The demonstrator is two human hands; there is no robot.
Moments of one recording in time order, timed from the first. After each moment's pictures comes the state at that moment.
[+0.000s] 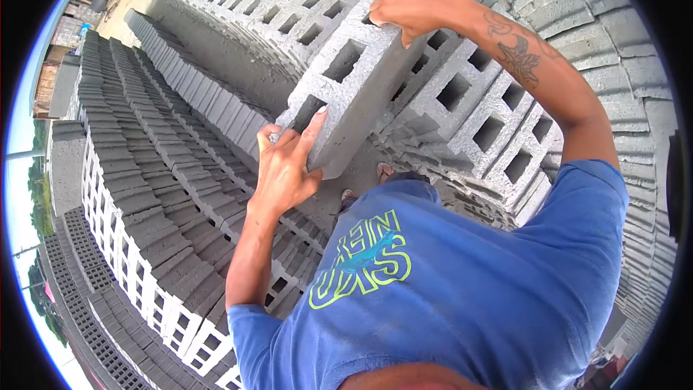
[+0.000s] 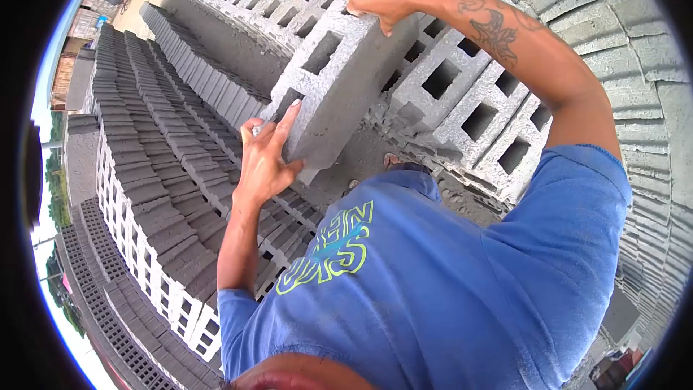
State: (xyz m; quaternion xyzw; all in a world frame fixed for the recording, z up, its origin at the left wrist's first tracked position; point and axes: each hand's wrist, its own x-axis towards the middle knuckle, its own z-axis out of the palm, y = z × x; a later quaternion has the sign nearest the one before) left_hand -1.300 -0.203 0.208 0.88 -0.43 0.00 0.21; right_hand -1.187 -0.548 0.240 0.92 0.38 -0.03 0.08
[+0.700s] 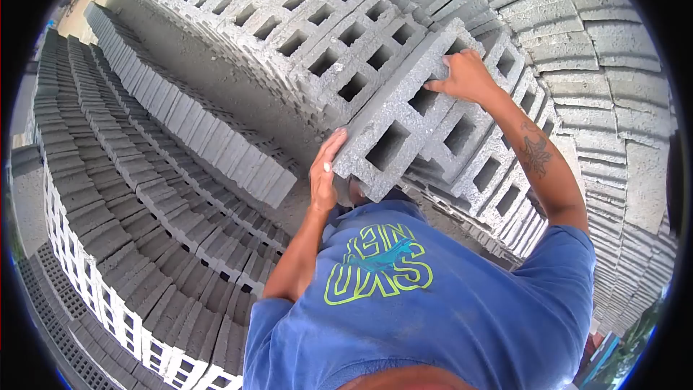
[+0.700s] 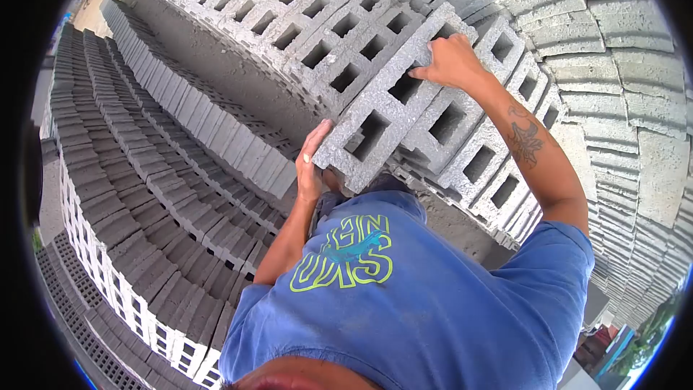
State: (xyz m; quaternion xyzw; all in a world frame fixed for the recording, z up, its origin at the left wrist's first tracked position) left_hand -1.270 -0.270 0.025 0.64 -0.19 -0.07 0.74; right_hand -1.231 -0.605 0.162 1.00 -0.02 -0.07 -0.04
